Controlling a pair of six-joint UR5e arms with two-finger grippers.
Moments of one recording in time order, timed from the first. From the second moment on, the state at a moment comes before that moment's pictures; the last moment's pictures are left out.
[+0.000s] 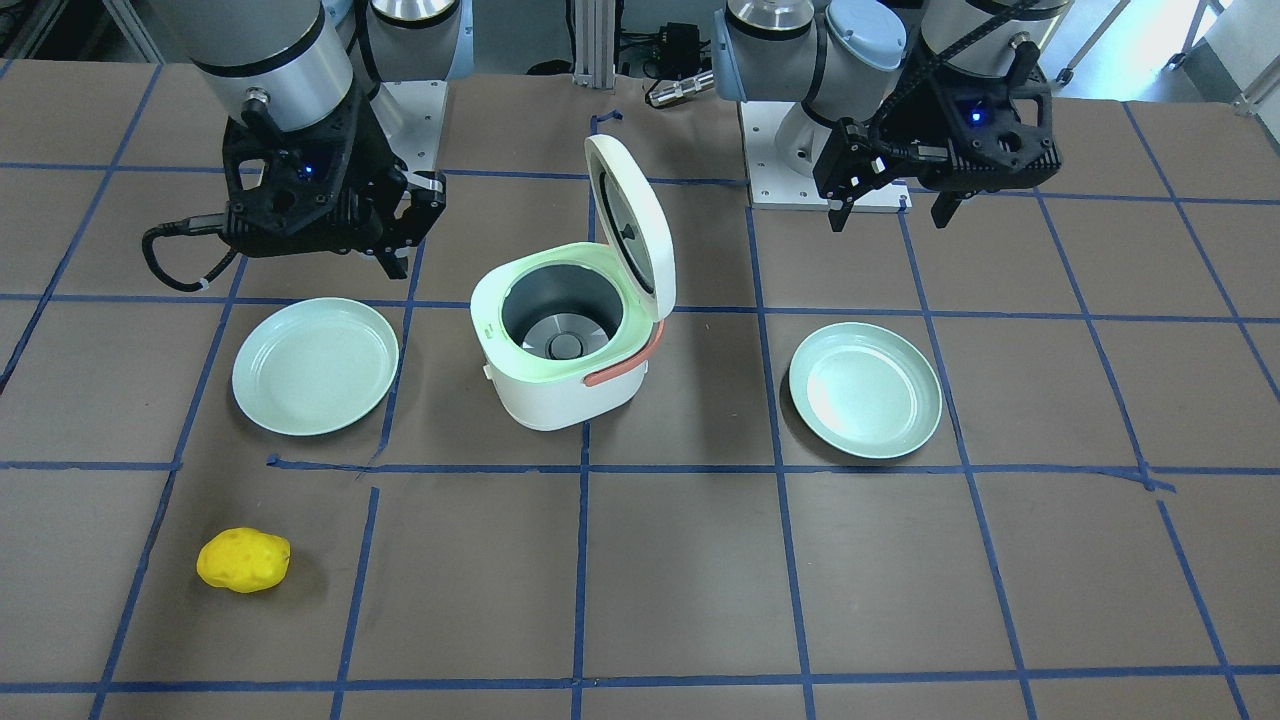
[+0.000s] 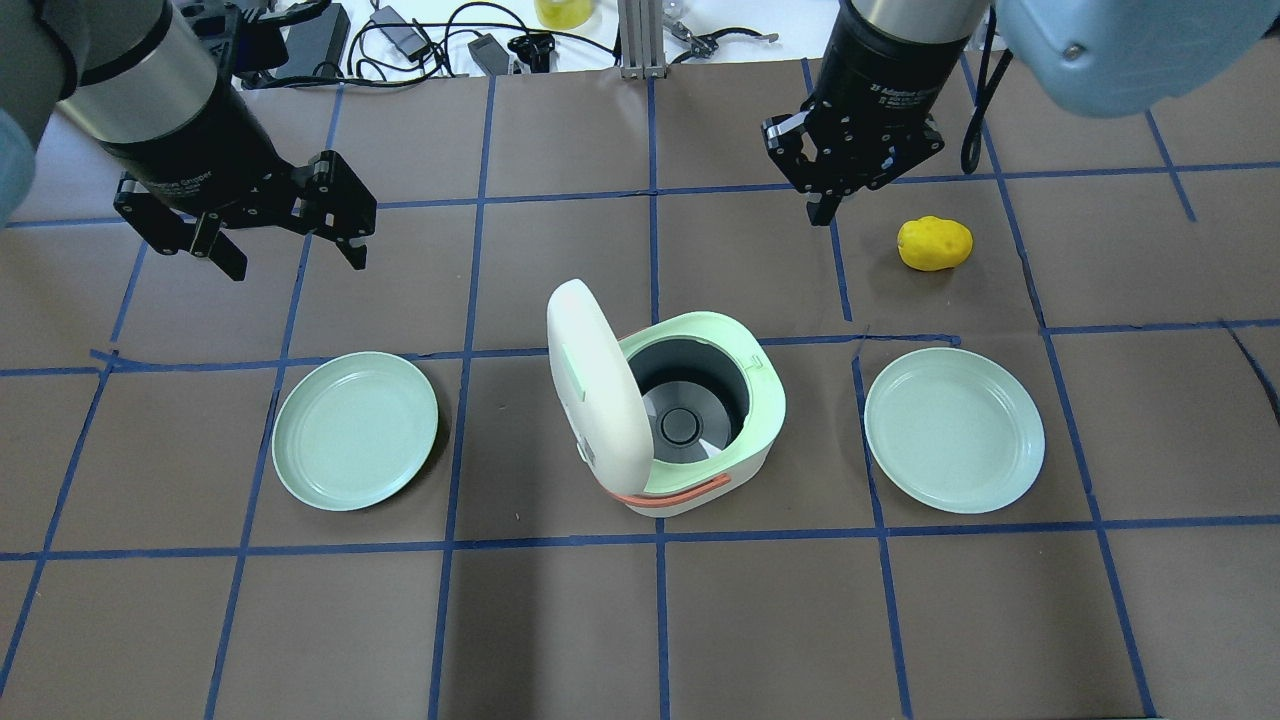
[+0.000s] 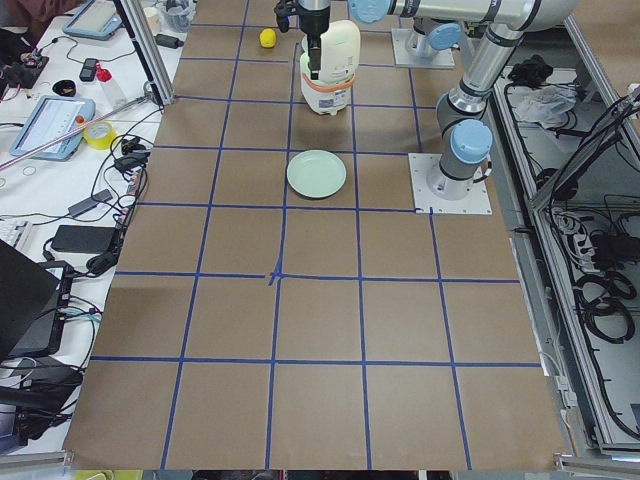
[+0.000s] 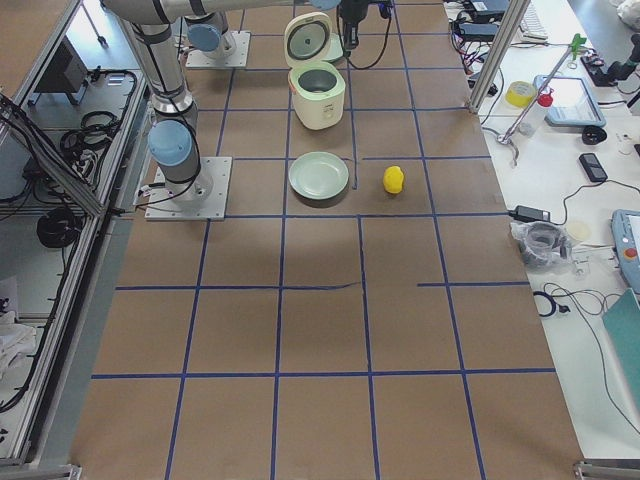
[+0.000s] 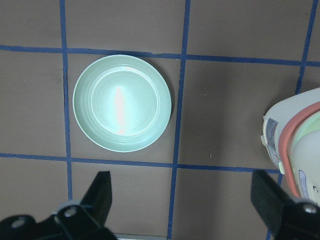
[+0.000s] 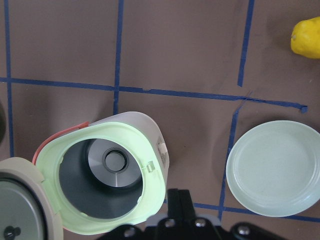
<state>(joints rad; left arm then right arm) -1.55 -1.49 -1.59 -1.62 1.59 -0.05 1.67 -1.47 1.42 -1.49 -1.48 0.00</state>
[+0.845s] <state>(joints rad) -1.55 -1.49 -1.59 -1.62 1.59 -0.05 1.49 -1.47 1.42 -1.50 -1.58 -0.21</state>
